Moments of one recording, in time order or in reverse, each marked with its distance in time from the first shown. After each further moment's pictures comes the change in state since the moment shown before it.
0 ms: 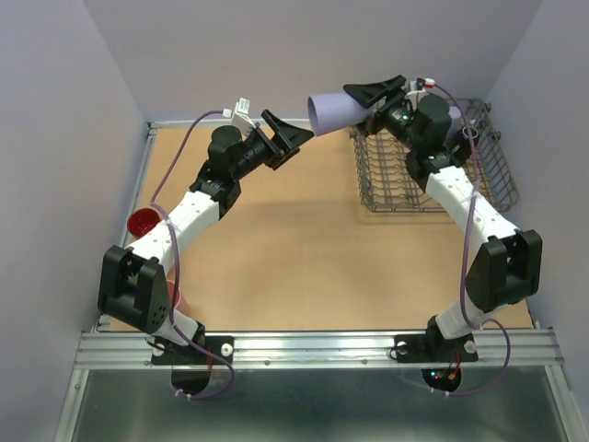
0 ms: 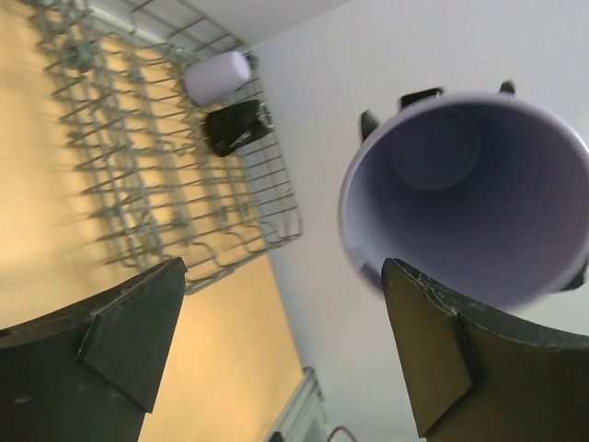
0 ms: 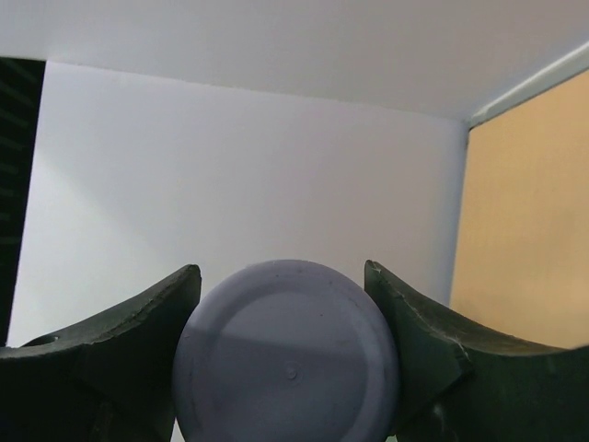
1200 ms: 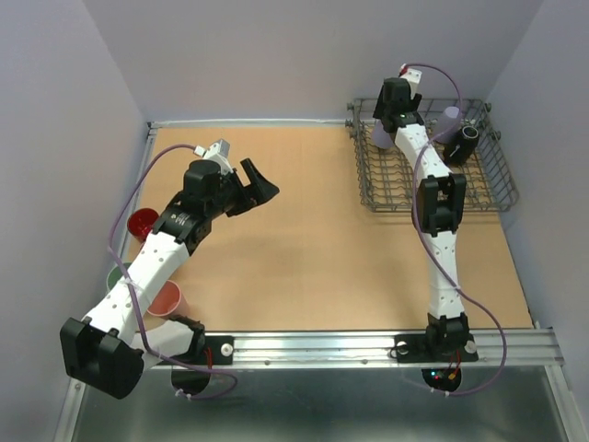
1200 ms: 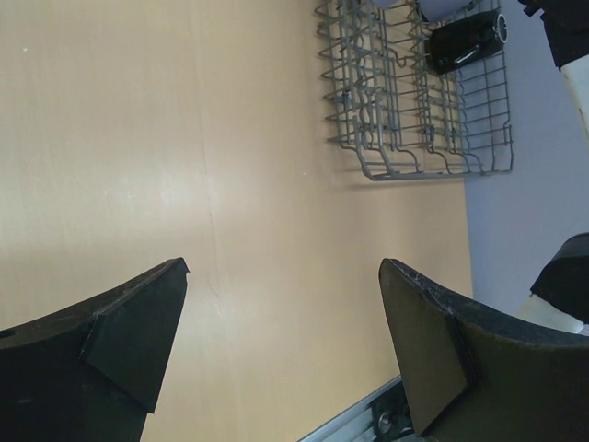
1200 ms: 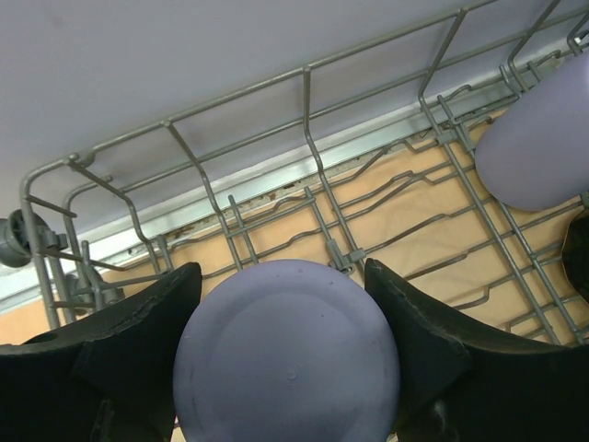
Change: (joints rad) left arm 0.028 -0.377 -0.162 -0.655 -0.182 0.385; right arm -0.151 0.918 1.035 -0.704 0.852 -1.197
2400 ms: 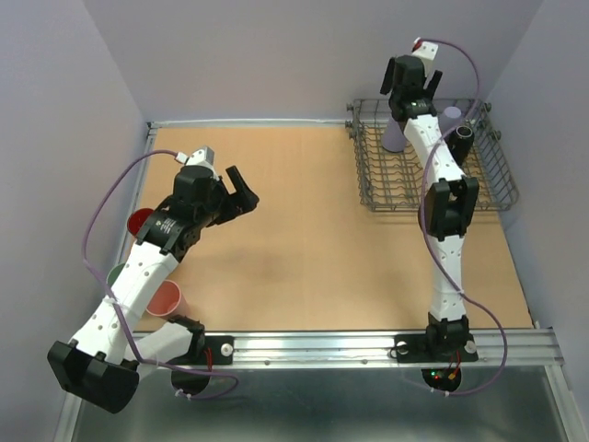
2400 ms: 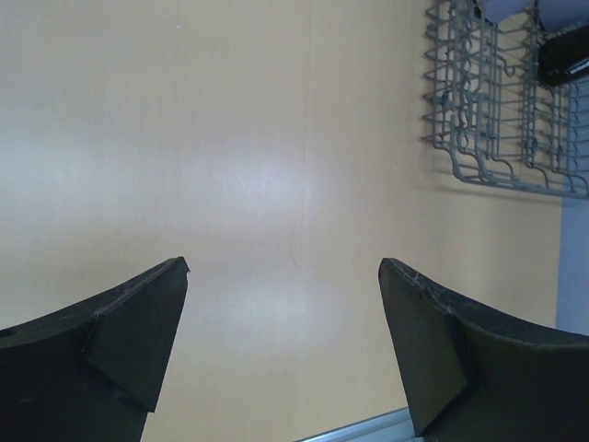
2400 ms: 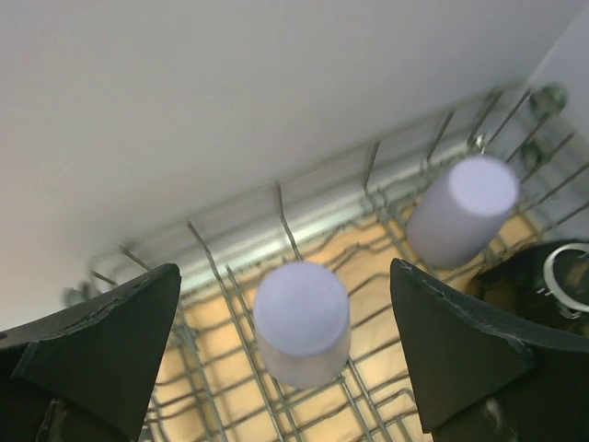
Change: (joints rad) left arm 0.000 -0.096 0.024 -0.254 -0.182 0.057; right arm 0.017 -0.083 0.038 0.033 0.101 -0.091
